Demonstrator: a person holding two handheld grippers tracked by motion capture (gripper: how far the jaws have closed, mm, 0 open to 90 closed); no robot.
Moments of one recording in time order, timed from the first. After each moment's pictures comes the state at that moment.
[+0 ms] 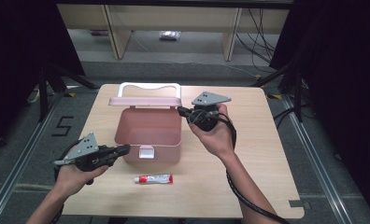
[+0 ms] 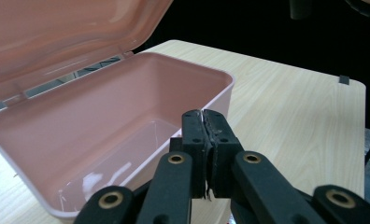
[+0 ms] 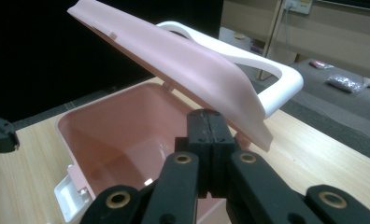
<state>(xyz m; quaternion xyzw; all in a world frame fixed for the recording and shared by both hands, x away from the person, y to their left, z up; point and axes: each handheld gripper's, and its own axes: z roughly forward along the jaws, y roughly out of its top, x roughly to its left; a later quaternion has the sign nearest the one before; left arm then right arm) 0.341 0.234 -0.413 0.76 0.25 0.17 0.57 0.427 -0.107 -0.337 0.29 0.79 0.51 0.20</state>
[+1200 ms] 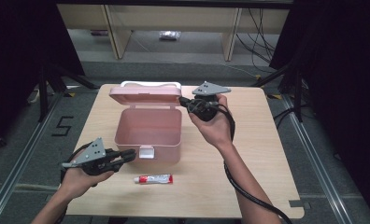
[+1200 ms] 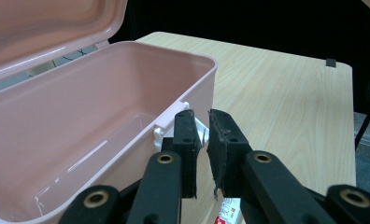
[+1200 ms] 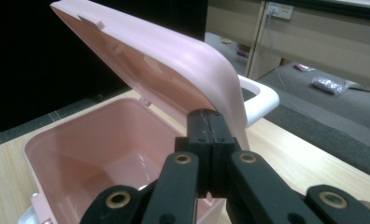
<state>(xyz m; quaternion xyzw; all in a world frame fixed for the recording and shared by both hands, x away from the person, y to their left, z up) 0.340 0.223 -0.427 0.78 0.22 0.16 0.56 0.450 -0.106 -0.329 0.30 0.77 0.51 0.22</state>
